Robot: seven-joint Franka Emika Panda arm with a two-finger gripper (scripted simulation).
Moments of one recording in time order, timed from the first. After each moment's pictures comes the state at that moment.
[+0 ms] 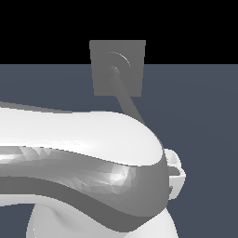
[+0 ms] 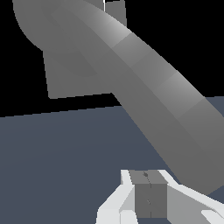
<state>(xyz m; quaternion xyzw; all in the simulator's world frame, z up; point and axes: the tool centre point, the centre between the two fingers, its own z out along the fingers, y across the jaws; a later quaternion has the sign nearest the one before) -0.119 -0.042 0.084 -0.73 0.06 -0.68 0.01</state>
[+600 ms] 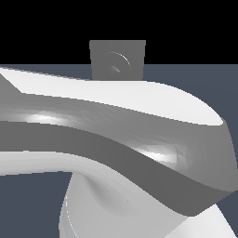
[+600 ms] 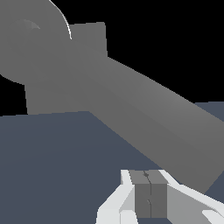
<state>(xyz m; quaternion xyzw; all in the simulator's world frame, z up) -0.123 -0.091 0.120 -0.72 0.06 -0.69 -0.01</state>
